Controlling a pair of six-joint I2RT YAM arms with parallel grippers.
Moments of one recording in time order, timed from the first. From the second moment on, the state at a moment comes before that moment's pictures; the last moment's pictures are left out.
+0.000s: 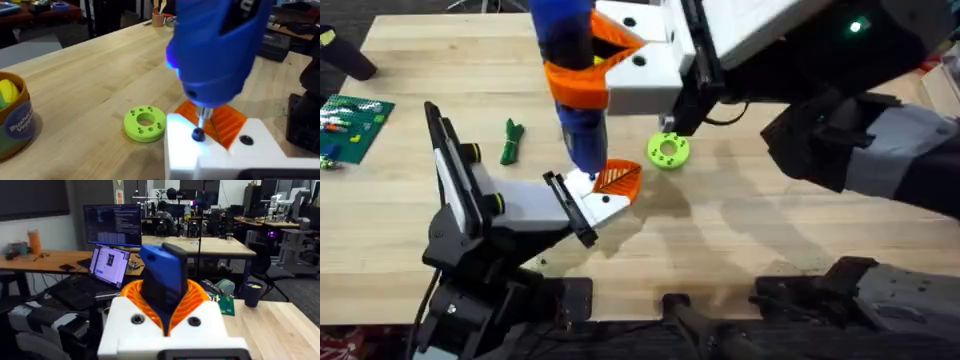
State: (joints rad) left arm -0.28 0.00 0.02 -0.10 0.71 -0.04; right arm 0.70 1.35 0.81 0.94 -0.92 0.29
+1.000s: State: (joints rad) left arm -0.28 0.00 0.02 -0.10 0.71 -0.04; right arm 0.71 1.35 0.81 0.92 -0.92 0.26
